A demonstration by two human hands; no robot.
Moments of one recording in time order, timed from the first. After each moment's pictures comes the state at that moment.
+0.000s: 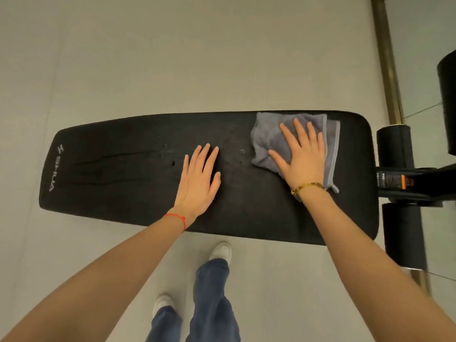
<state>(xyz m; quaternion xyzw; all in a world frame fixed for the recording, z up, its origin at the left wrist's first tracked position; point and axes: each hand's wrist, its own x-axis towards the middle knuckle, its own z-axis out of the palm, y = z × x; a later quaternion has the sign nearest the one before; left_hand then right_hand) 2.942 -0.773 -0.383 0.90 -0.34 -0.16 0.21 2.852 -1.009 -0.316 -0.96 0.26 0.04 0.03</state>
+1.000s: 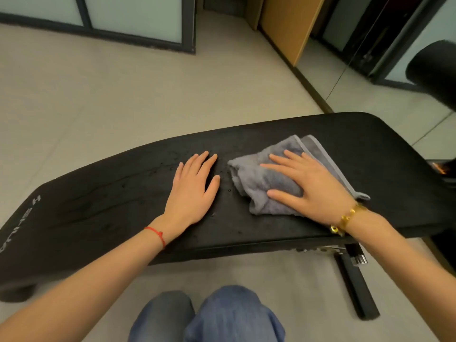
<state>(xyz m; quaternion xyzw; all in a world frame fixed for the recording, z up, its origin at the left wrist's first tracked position) 2.976 -0.726 -0.462 0.86 -0.40 0.00 0.32 2.806 -0.908 -0.348 -1.00 0.07 -0.05 0.03</state>
